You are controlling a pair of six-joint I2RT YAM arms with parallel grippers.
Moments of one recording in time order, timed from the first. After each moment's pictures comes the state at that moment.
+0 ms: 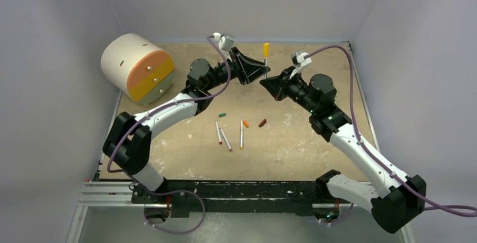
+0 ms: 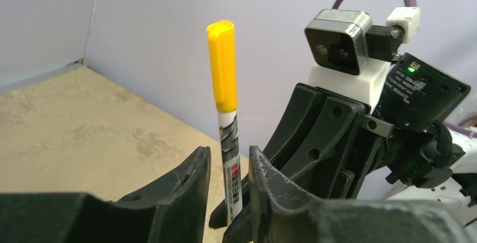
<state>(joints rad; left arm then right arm) -0.62 1.61 1.13 0.86 0.58 -0.69 0.50 1.04 0.89 0.10 -0.25 0.31</state>
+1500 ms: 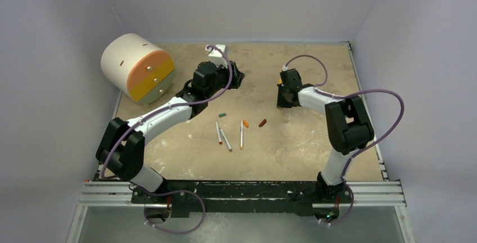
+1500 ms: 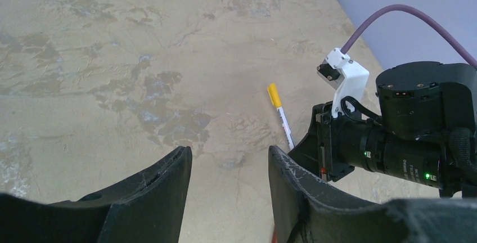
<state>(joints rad) -0.60 1.53 1.06 0.25 -0.05 -0.39 0.33 1.80 1.07 -0.27 0.11 0.37</state>
